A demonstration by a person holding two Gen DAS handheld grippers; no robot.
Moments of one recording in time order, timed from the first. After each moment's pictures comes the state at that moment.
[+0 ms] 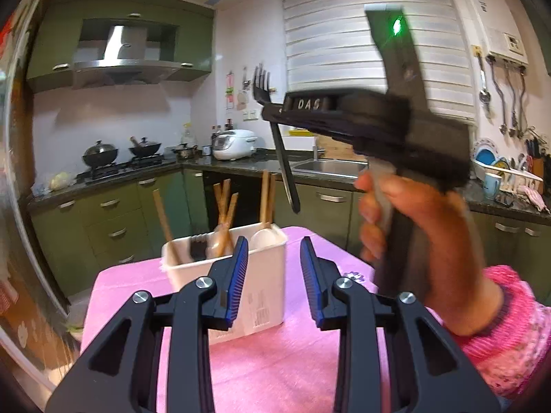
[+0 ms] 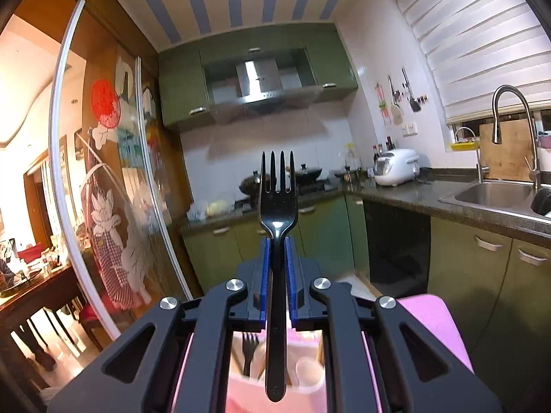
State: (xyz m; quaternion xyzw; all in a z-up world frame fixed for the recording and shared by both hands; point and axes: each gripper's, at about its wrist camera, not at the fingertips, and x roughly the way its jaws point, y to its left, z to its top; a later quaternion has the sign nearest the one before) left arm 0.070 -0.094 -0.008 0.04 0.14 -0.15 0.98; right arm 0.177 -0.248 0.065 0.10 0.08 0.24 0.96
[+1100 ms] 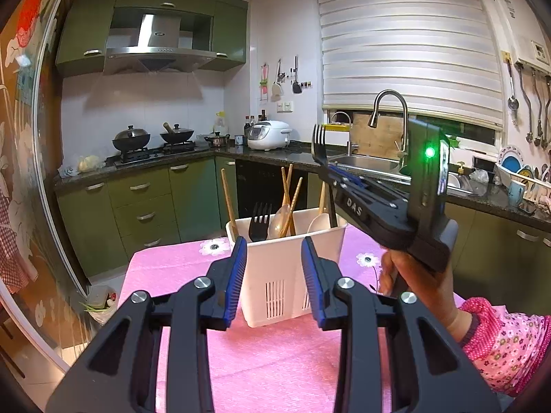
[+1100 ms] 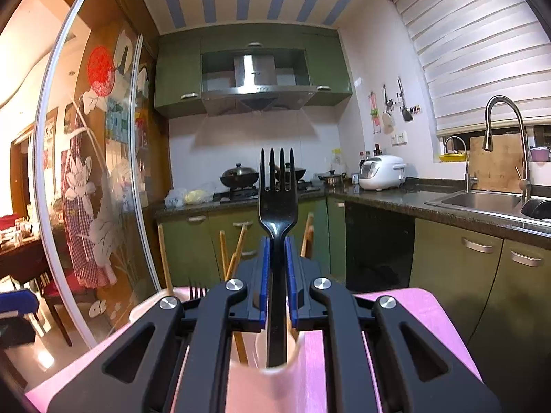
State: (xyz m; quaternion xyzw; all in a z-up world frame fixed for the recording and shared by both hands) left arm 0.066 -0.051 -0.010 0.03 0.16 -0.10 0.98; right arm 0.192 -0.229 -0.039 0.04 0.07 0.21 0.98
